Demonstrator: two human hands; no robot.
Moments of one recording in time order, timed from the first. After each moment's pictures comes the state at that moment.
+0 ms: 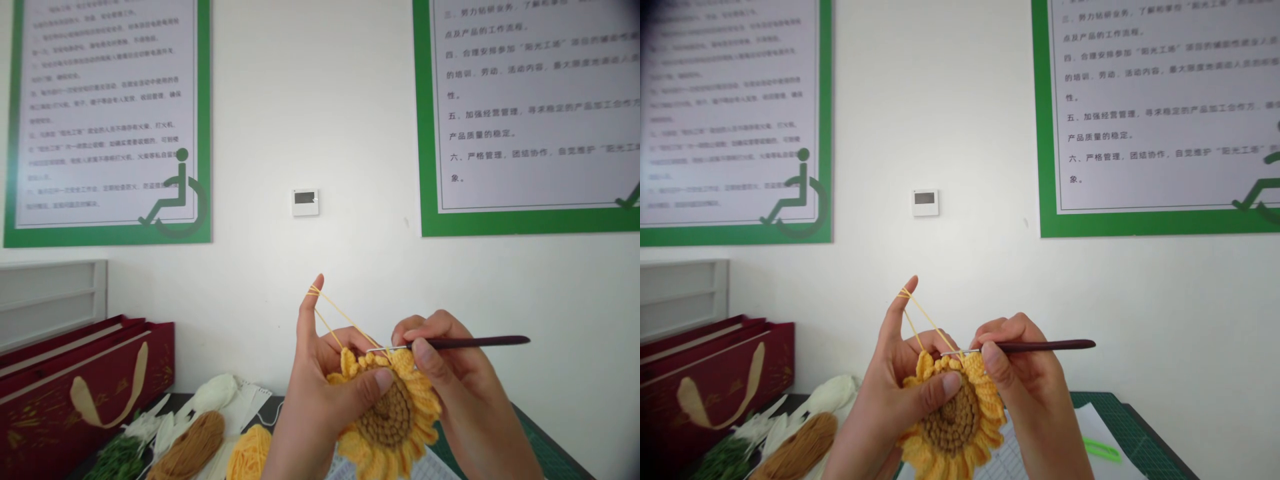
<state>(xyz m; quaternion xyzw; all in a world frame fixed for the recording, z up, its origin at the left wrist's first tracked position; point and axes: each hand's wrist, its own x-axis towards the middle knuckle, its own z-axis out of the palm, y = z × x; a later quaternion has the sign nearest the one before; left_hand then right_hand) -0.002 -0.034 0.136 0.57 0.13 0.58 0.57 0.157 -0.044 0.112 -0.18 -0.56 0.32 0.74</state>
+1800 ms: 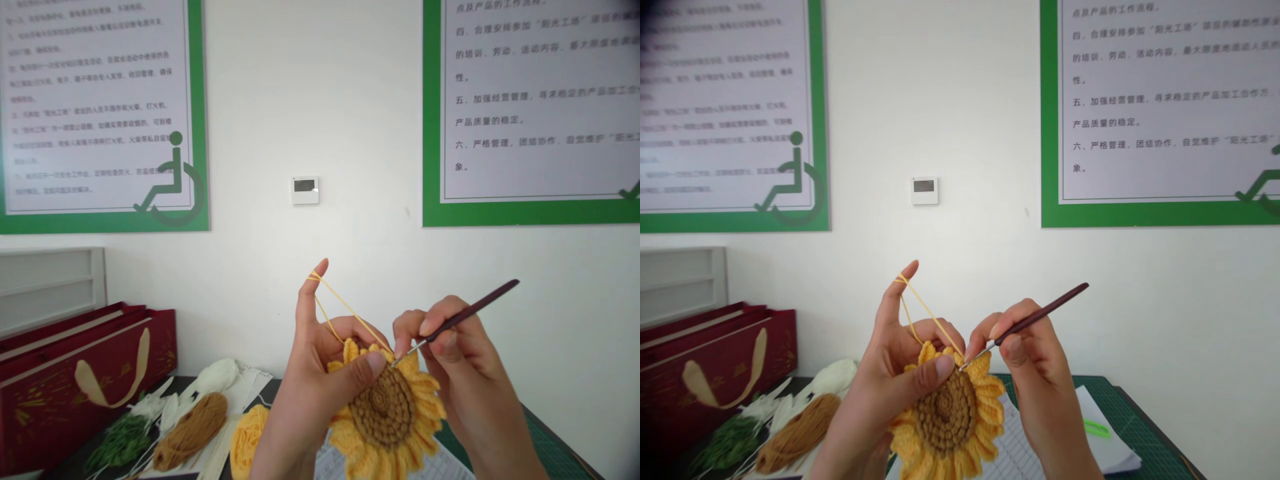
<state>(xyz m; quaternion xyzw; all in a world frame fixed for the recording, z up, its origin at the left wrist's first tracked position) -0.008 -0.033 0.137 0.62 0.08 0.55 0.56 0.156 -0.043 0.110 -0.14 -0.57 0.33 0.74</state>
